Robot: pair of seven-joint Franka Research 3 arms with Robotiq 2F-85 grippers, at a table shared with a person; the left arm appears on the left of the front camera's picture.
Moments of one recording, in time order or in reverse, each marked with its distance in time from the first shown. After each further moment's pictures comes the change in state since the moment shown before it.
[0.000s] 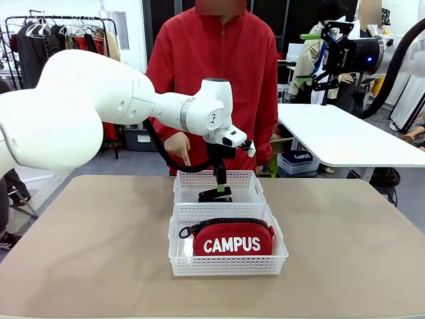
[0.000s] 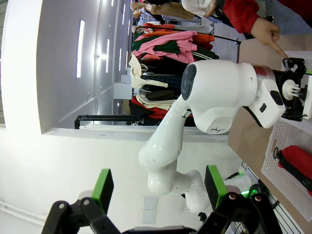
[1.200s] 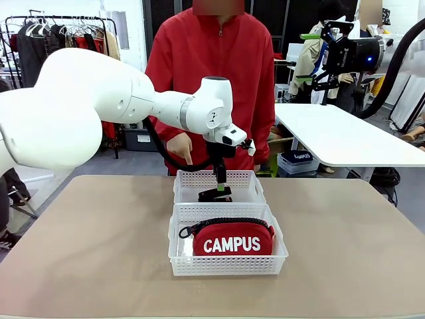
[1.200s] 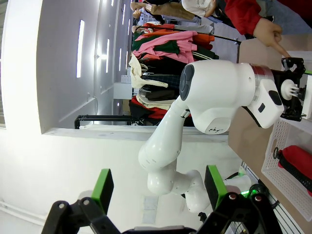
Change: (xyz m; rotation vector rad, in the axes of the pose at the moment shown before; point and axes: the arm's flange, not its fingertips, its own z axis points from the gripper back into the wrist) left arm 0.000 0.000 0.003 0.003 -0.001 0.000; right arm 0.000 0.000 0.000 0.000 0.000 0.000
